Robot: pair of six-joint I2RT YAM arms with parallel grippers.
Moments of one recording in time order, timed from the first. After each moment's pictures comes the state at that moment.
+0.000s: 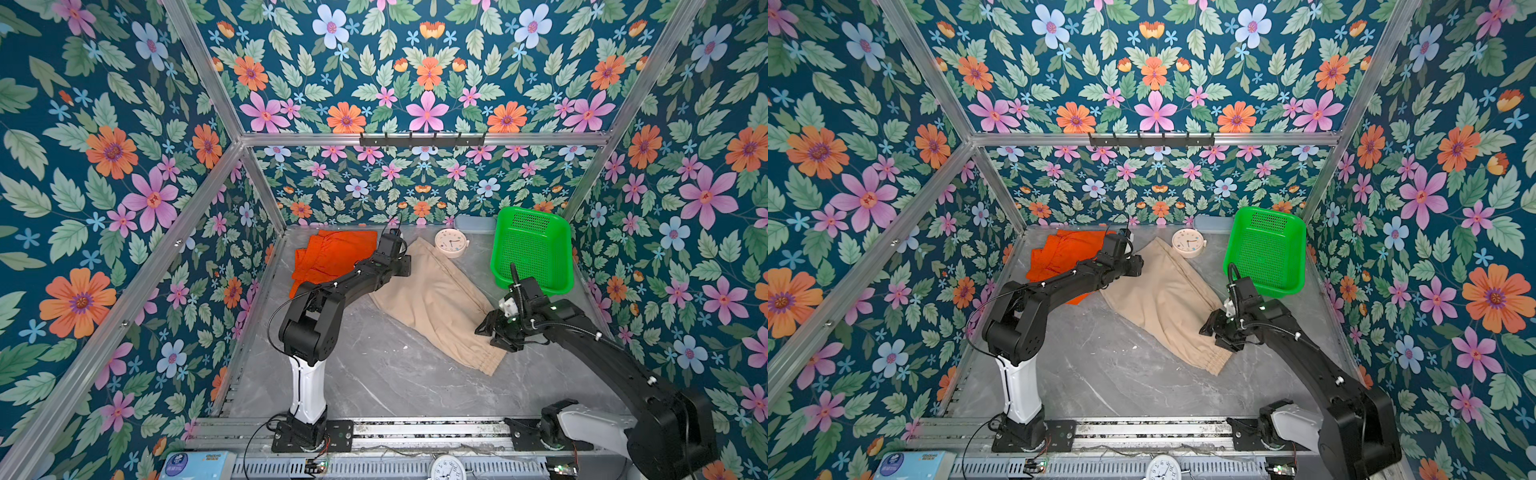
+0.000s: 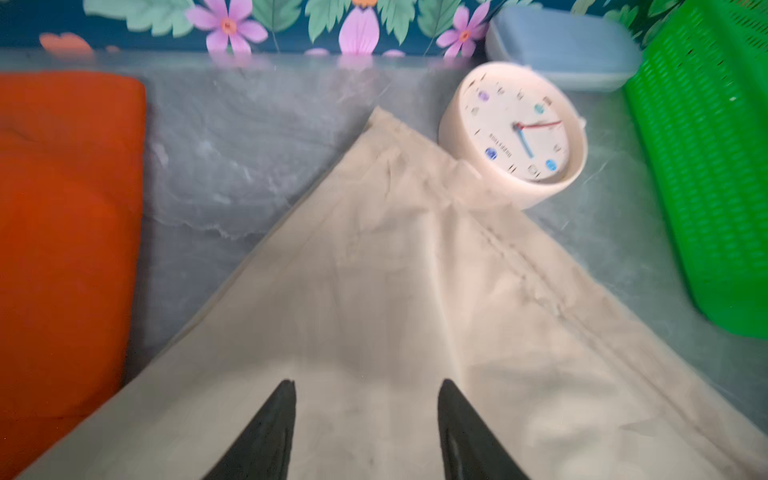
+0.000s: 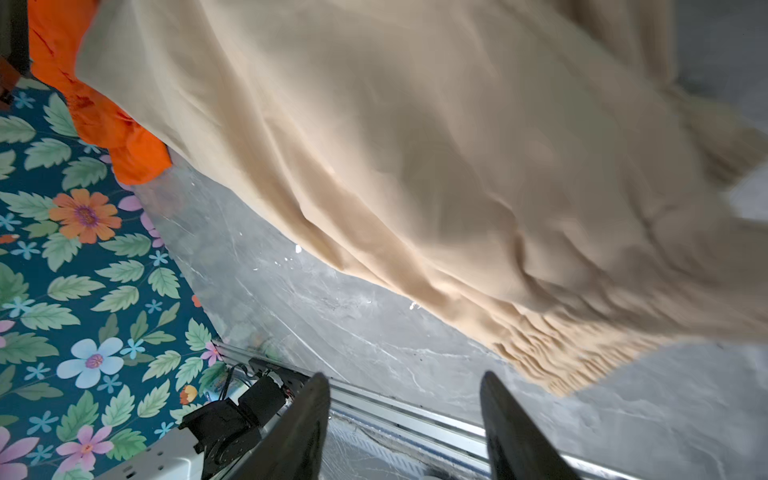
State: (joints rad) left arm -0.51 1.98 1.36 -0.10 -0.02 -0.31; right arm 0.35 1.21 0.84 -0.80 -0.46 0.83
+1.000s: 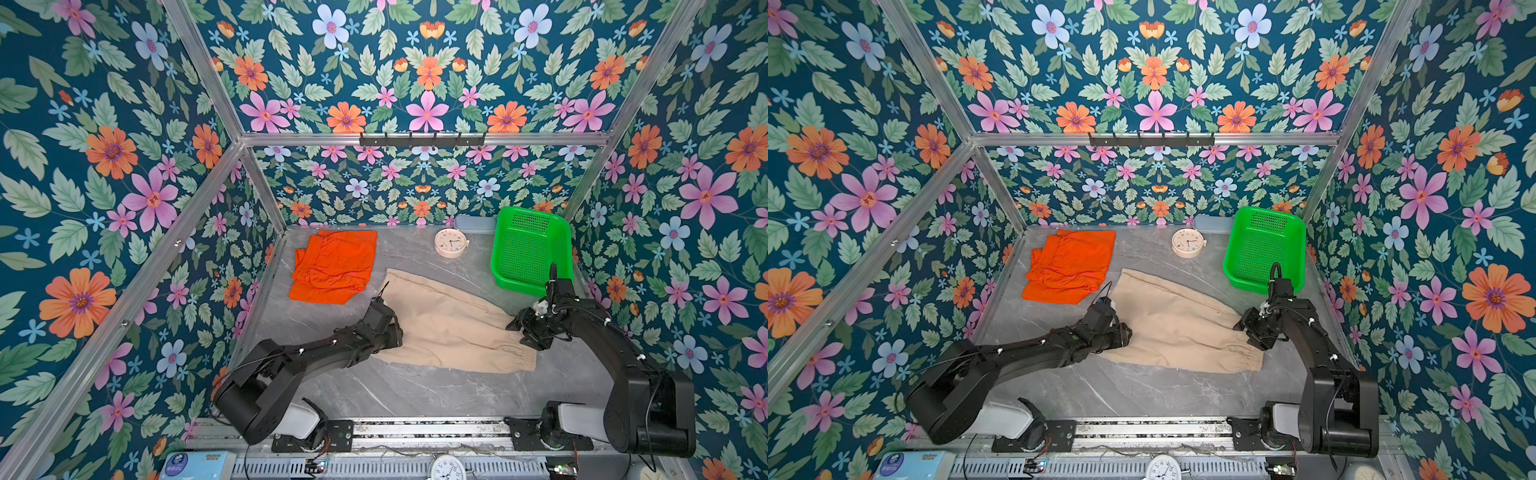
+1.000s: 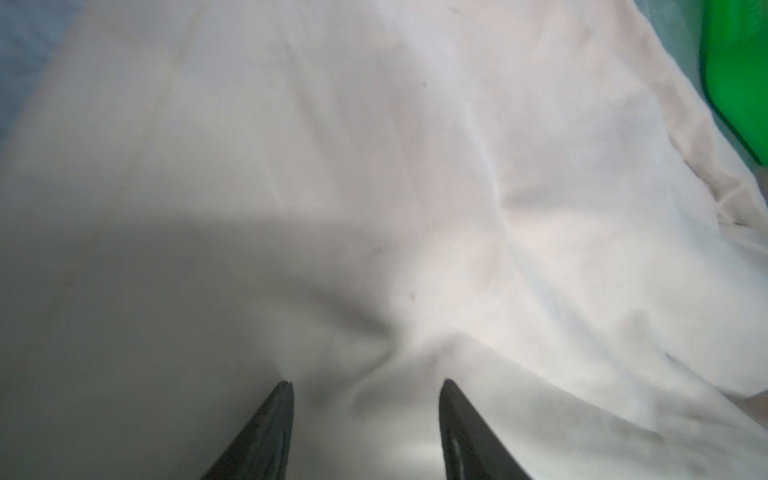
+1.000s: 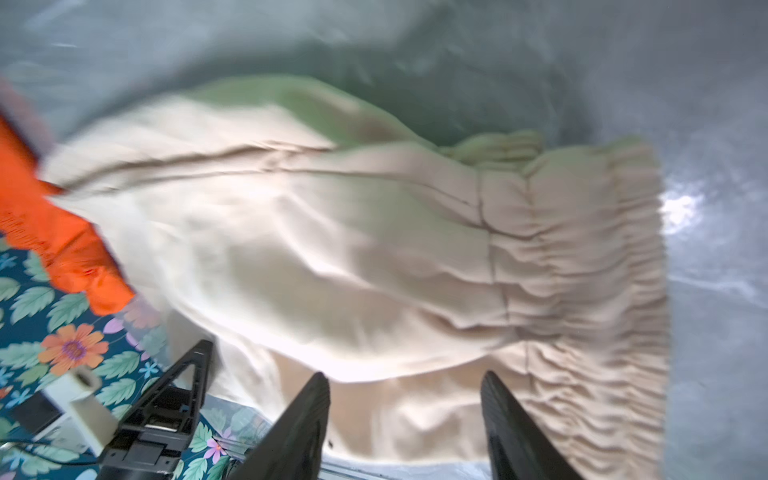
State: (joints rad) left arm -0.71 1.37 0.56 -0.08 -0.04 -0.74; right arm -0.09 1.27 0.82 -0.85 -0.43 0.57
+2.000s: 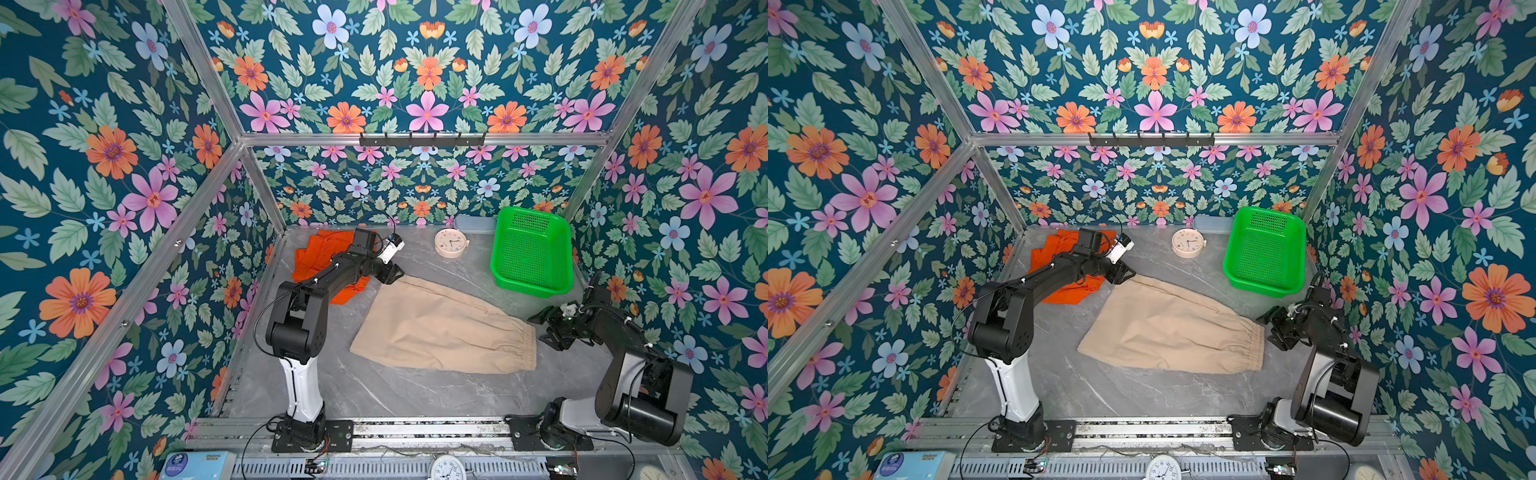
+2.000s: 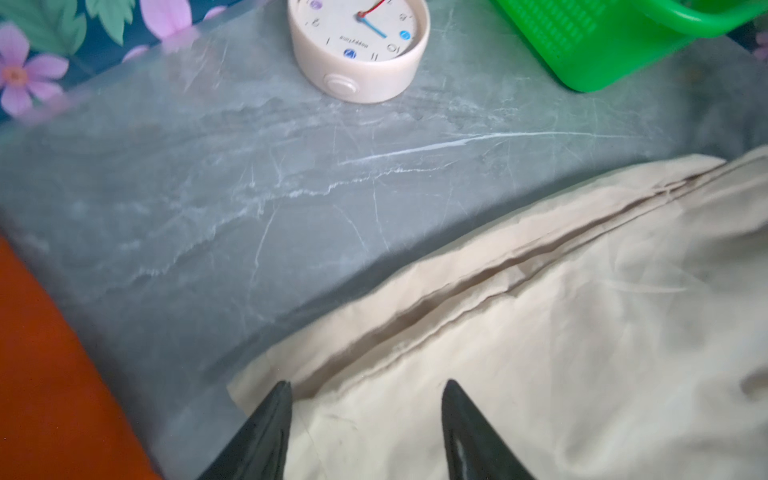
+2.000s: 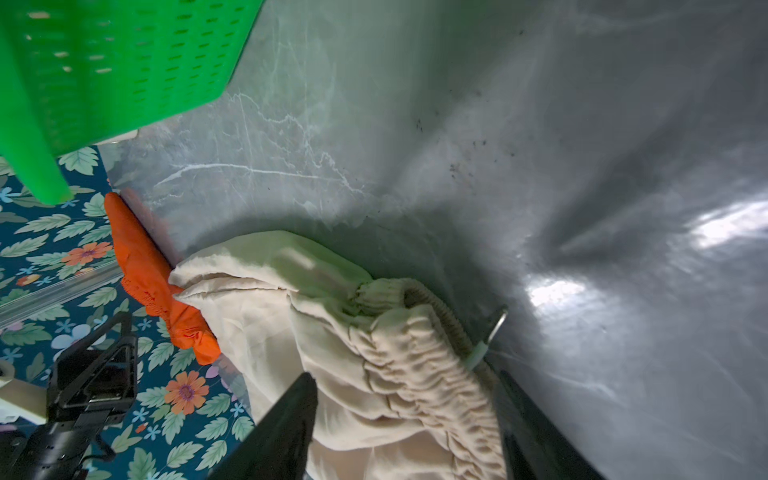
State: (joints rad) left arm -0.33 1.97 1.46 -0.37 0.50 0.41; right arm -0.44 1.40 0.77 -0.71 -0.60 0.47
